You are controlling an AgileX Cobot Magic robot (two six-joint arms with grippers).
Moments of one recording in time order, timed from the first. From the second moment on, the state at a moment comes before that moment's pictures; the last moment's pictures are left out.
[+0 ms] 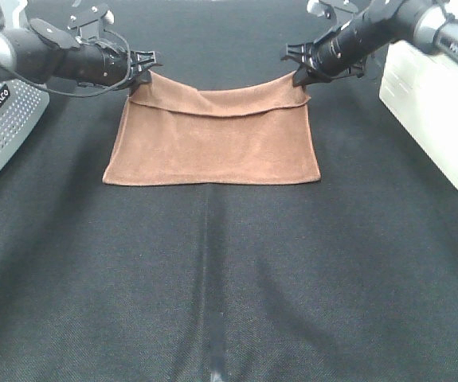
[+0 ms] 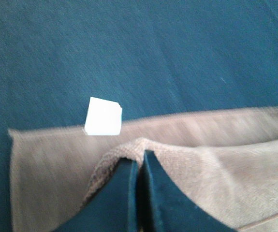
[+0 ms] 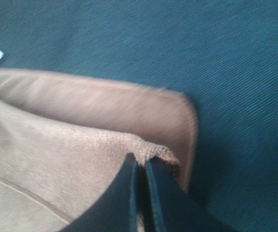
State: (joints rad) left arm -0.15 2.62 -2.18 -0.94 0.32 0.60; right arm 0.12 2.71 -2.51 0.45 0.76 -0.26
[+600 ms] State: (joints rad) left arm -0.15 2.67 -2.21 -0.94 0.22 0.60; right arm 0.12 2.72 -2.51 0.48 0.64 -0.28
